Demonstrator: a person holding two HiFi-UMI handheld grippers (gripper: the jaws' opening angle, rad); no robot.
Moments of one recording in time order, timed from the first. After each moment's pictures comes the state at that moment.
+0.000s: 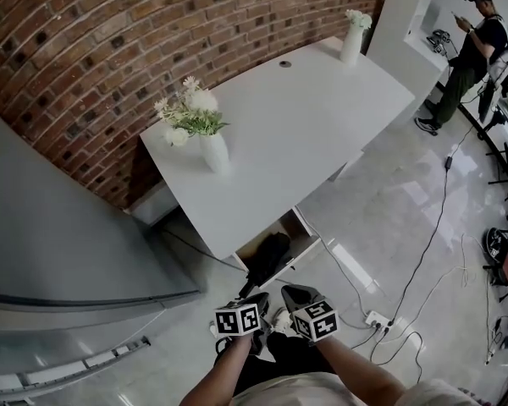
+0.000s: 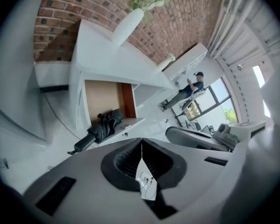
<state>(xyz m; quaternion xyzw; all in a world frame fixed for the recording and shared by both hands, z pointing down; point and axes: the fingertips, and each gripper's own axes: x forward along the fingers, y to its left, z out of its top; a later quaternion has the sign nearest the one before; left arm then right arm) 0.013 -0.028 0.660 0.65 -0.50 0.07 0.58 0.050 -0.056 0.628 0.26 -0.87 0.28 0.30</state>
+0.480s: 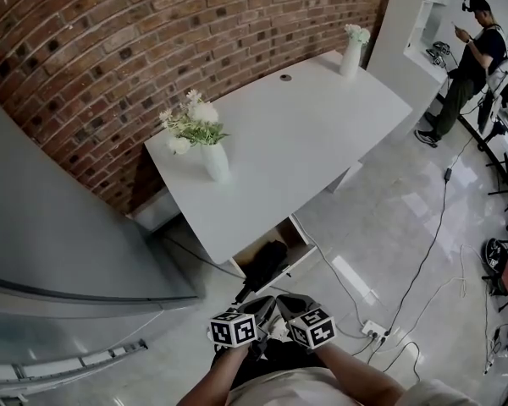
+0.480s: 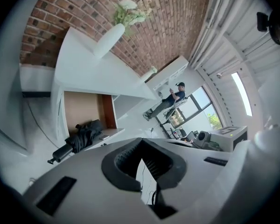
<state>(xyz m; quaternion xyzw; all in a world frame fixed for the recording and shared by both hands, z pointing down) 0.038 -0.042 0.597 0.71 -0.47 -0.01 0.52 0.054 -0.044 0.600 0.22 -0.89 0.28 0.29</state>
